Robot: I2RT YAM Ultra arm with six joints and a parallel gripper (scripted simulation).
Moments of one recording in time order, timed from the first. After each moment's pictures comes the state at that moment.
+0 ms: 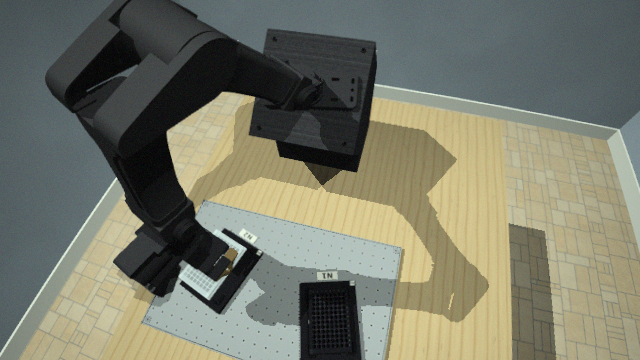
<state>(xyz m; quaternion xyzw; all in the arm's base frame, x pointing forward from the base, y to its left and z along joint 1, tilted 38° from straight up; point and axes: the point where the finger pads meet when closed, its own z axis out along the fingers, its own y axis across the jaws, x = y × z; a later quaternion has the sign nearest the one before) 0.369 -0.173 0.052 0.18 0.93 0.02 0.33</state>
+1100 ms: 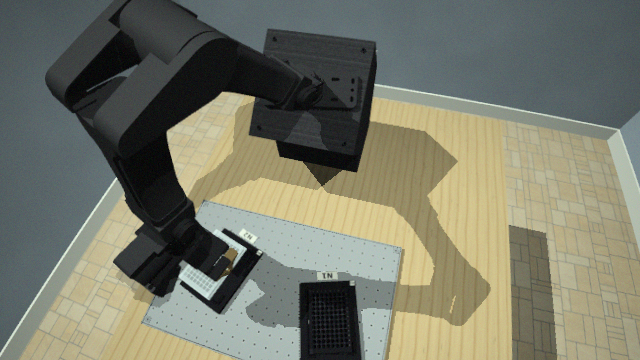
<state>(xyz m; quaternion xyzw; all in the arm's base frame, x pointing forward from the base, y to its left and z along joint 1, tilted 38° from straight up) 0.369 -0.173 0.052 0.18 0.93 0.02 0.33</state>
